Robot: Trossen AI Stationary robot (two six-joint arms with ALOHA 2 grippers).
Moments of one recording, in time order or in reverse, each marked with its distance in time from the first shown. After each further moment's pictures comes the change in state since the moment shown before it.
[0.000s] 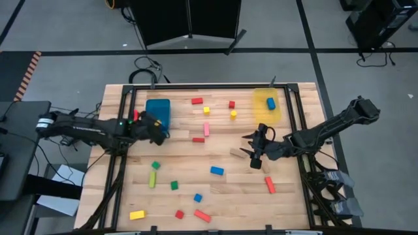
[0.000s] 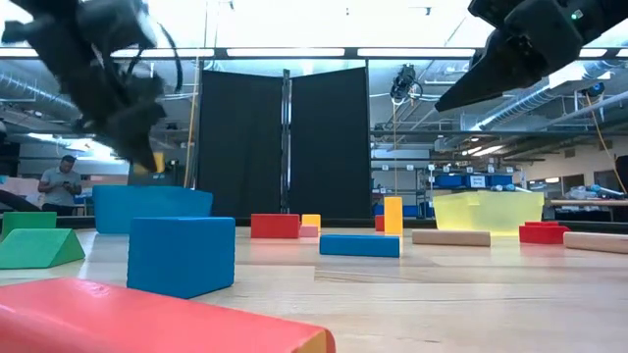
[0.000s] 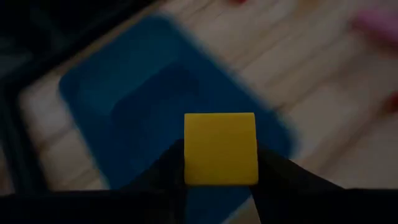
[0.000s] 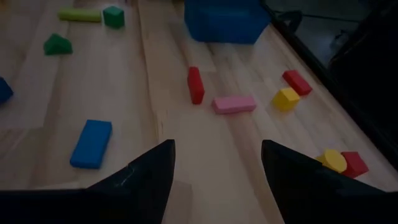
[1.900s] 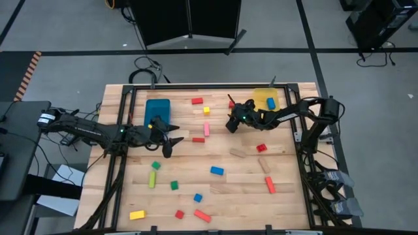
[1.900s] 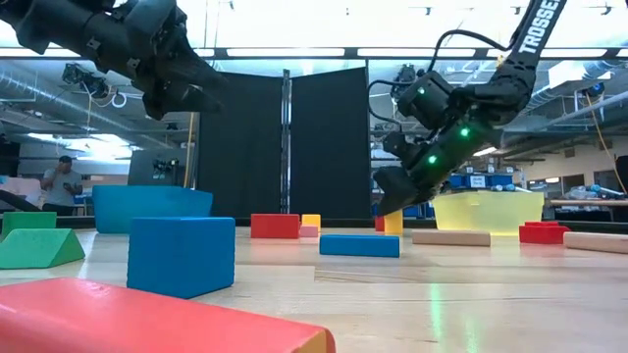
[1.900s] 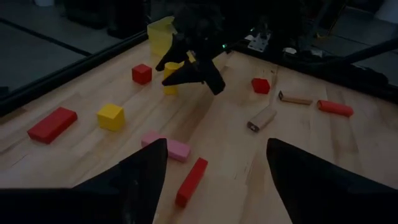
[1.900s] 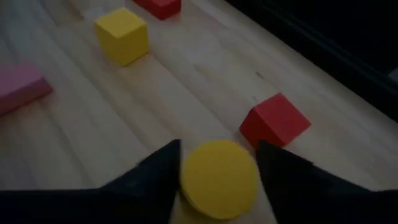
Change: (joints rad) left arm -0.169 -0.003 -0.080 0.839 0.190 0.379; right arm -0.706 0.604 0.024 0.543 -0.232 -0.050
